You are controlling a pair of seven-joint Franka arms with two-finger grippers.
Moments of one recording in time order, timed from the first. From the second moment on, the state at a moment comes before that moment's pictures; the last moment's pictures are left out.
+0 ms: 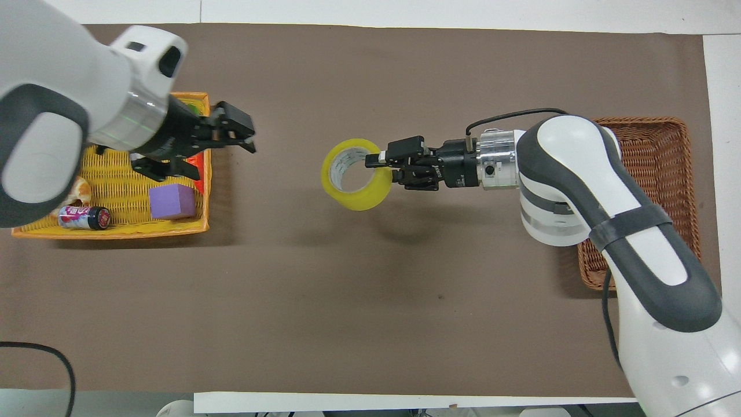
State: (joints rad) left arm -0.26 0.09 -0.03 -1.58 -0.23 1.63 -0.58; right arm 0.33 0.23 -0.12 -1.98 1.39 1.94 -0.28
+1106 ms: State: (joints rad) left arm 0.15 0.08 -0.03 -1.62 -0.06 1.64 -0.38; right arm -0.51 0.41 -0.14 -1.72 0.74 1.40 -0.75
